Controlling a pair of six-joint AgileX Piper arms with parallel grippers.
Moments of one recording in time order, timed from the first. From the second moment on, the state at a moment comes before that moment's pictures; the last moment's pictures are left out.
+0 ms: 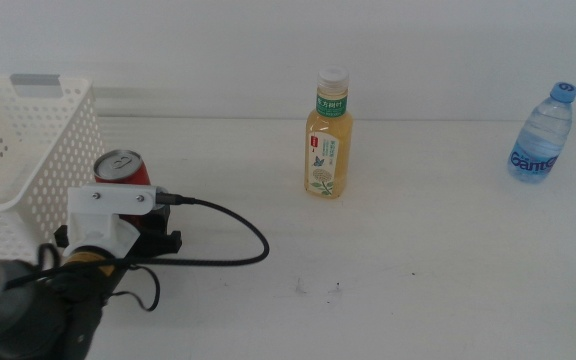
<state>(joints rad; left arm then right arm) -0.26 1.94 -0.48 -0.17 -1.08 -0.03 0.09 0.00 0.00 -0.01 0.22 0.23</state>
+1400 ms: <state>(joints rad) 0.25 1.86 -1.88 -0.16 1.24 0.31 0.09 0.00 0.00 0.00 0.22 0.23</state>
